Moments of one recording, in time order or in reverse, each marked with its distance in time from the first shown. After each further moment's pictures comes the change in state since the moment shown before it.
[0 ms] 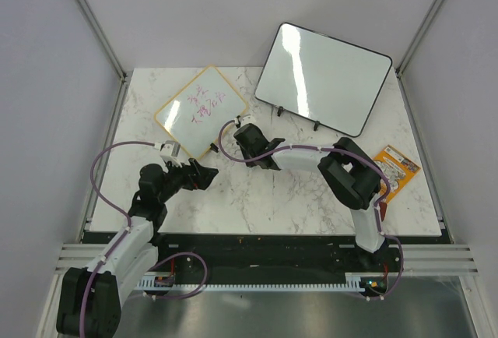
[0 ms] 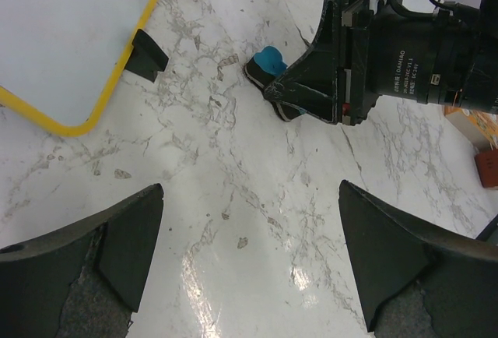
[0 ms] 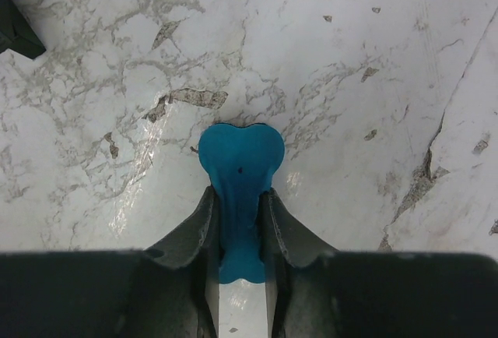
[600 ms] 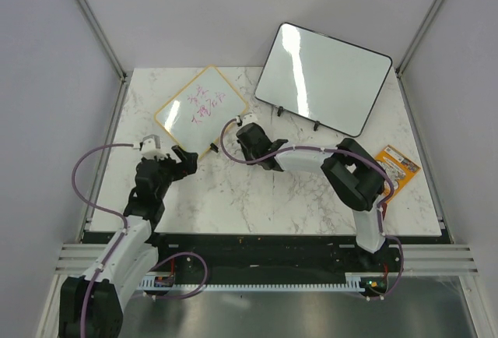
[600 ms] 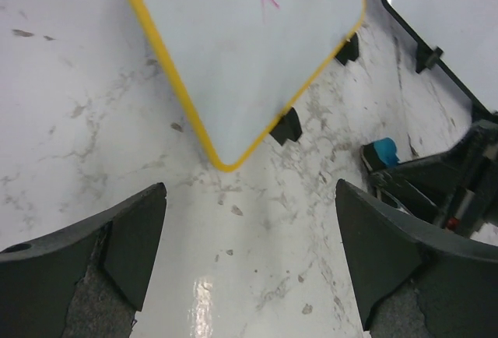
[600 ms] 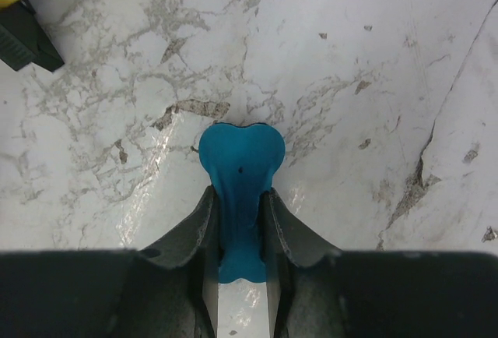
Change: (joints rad) left arm 0.015 -0.052 0.066 -0.118 -0.385 -0.065; right arm -0.006 -0.027 -0.041 0.066 0.002 -0.007
